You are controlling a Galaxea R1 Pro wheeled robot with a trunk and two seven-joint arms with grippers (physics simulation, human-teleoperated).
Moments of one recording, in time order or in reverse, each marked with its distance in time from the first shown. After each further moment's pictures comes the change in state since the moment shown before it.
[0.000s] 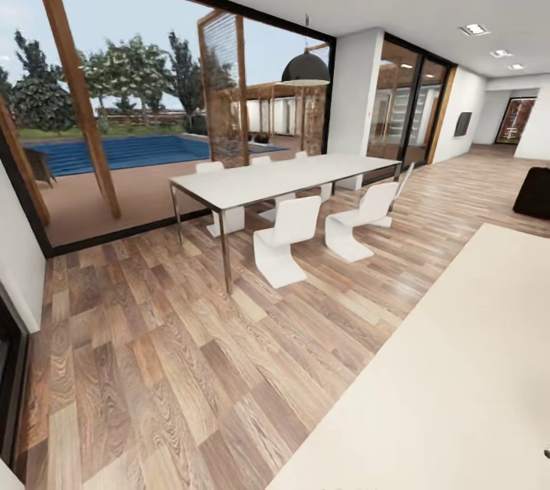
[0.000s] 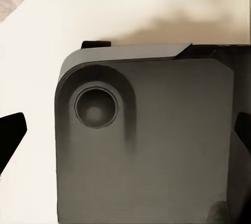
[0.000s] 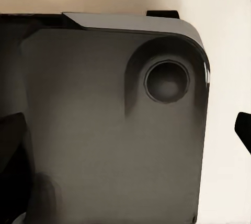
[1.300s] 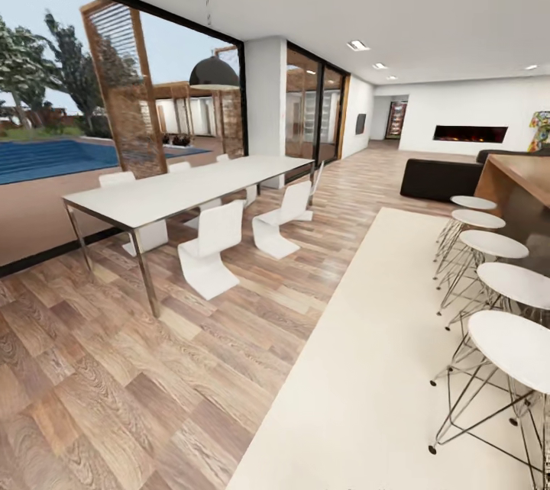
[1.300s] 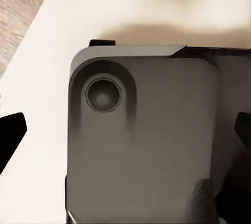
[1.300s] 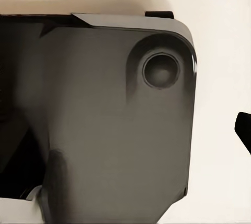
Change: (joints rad) left arm 0.001 0.005 0.001 0.001 0.038 0.000 -0.001; right arm 0.000 0.000 0.000 0.000 0.000 0.000 0.000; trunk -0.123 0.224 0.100
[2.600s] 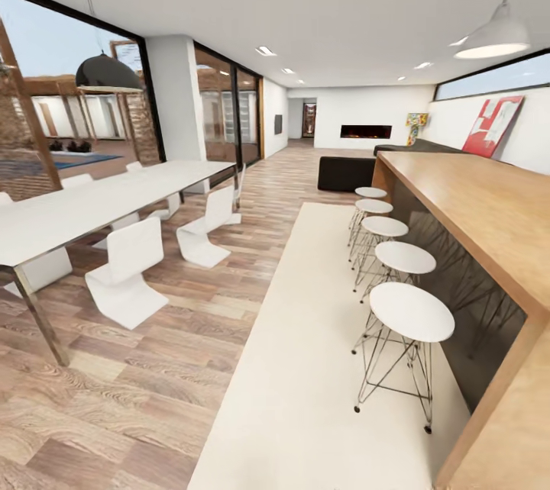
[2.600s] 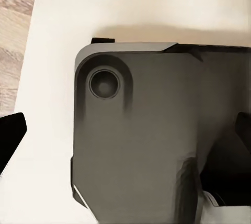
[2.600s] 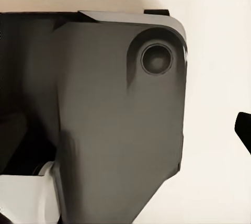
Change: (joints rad) left arm 0.000 -0.002 0.000 0.000 0.000 0.000 0.000; right arm 0.000 0.000 0.000 0.000 0.000 0.000 0.000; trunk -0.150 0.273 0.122
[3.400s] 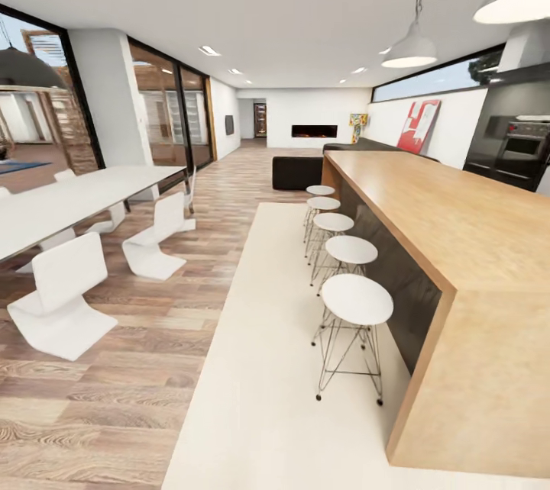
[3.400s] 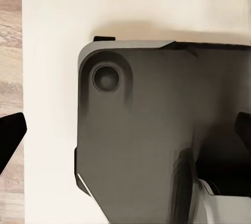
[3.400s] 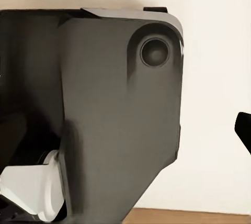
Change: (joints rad) left arm 0.000 0.002 0.001 -0.001 0.000 0.000 0.000; right arm 0.000 0.000 0.000 0.000 0.000 0.000 -0.001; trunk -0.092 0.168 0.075
